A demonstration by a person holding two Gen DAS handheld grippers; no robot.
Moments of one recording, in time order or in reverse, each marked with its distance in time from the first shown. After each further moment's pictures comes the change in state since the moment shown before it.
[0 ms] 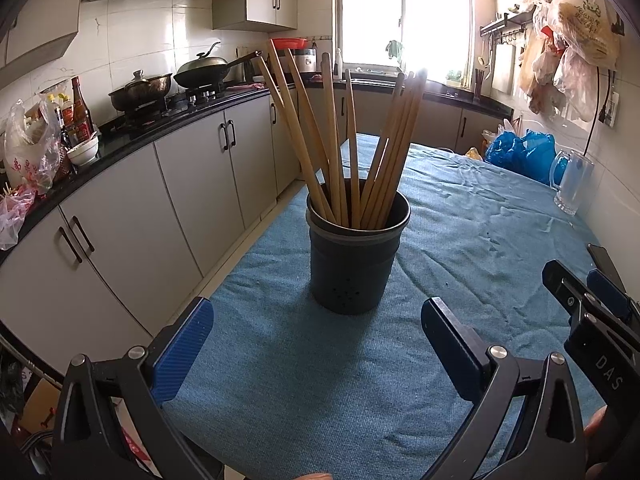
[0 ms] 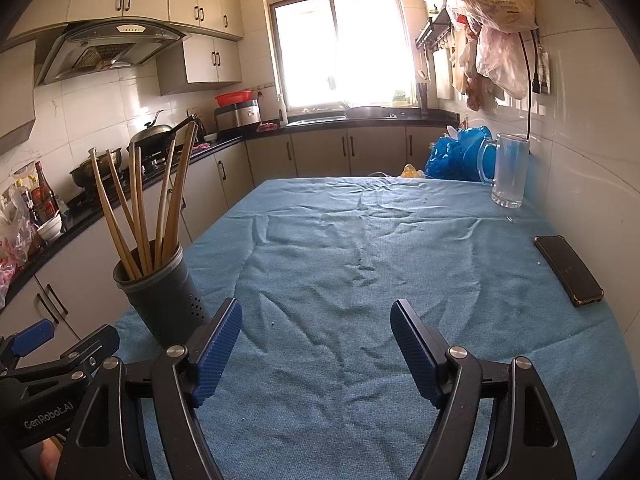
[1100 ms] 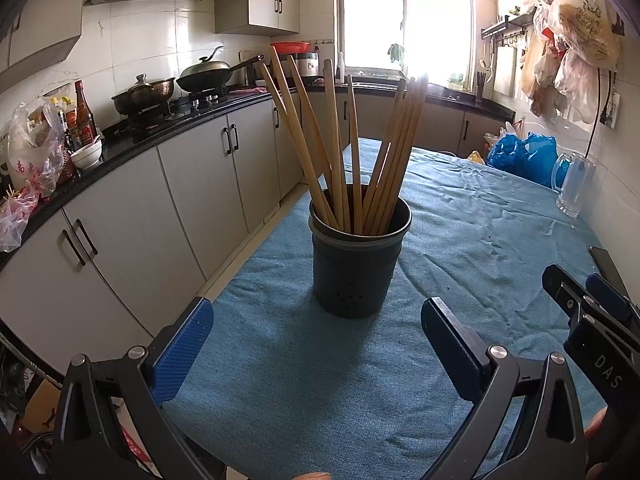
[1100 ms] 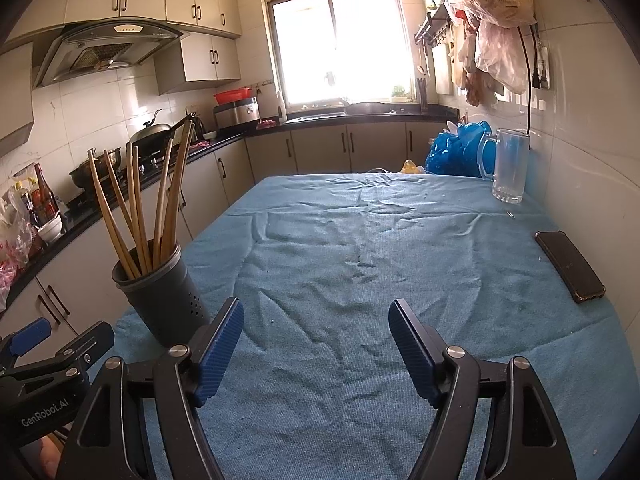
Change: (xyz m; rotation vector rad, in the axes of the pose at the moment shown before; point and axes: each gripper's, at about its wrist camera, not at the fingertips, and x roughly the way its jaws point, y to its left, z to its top) left arm -0.004 -0.004 -0.001 0.002 -0.014 0.016; right arm 0.000 -0.002 0.000 0.013 0.013 0.004
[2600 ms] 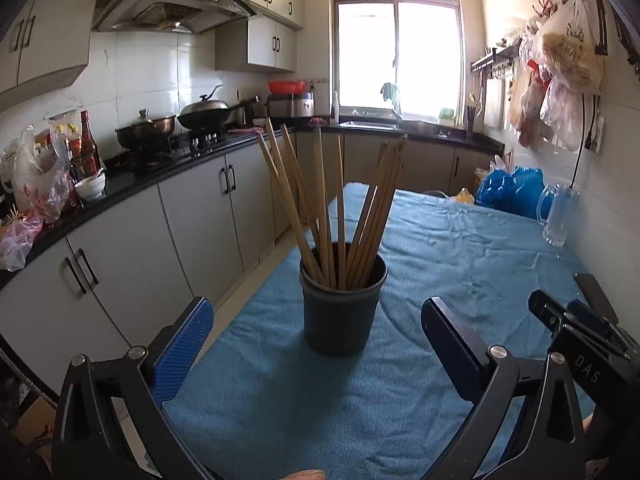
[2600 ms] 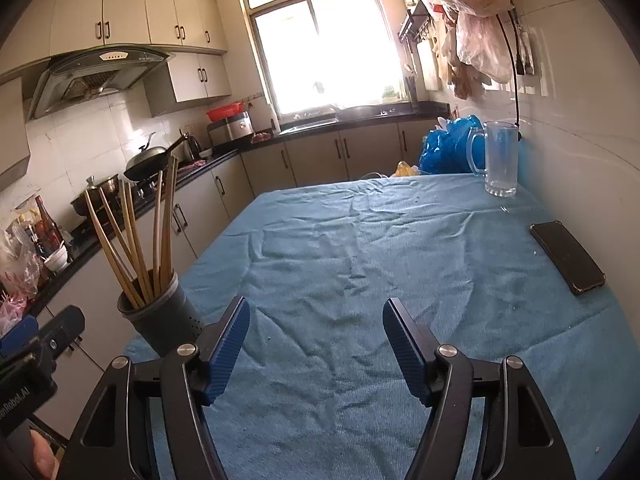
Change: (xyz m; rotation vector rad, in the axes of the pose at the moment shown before) left arm -0.035 -0.010 0.016 0.000 -0.140 -0.019; right arm -0.008 -0.024 0.011 0.082 -0.017 0.019
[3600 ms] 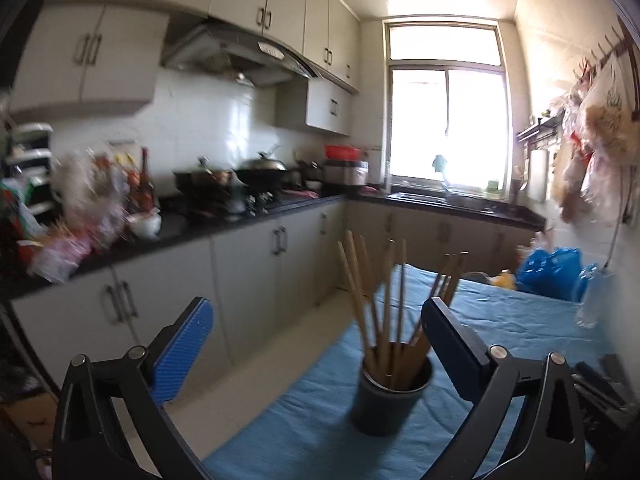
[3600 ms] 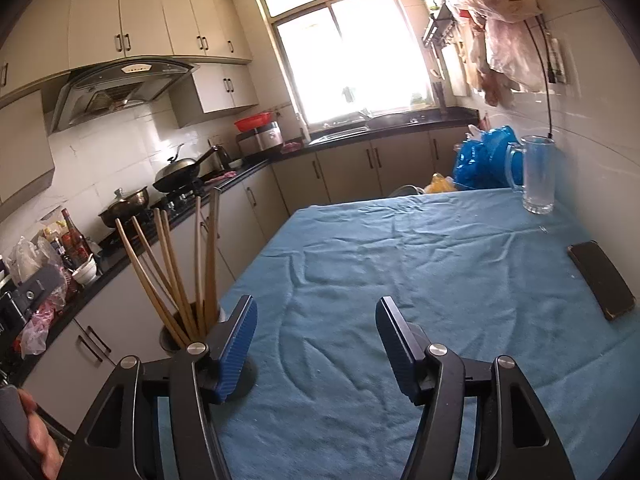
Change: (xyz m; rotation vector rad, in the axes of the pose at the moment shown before) left arm -0.039 0.035 0.043 -0.104 -0.257 0.182; right arm 0.004 0.017 0.029 0.016 -0.035 0.114
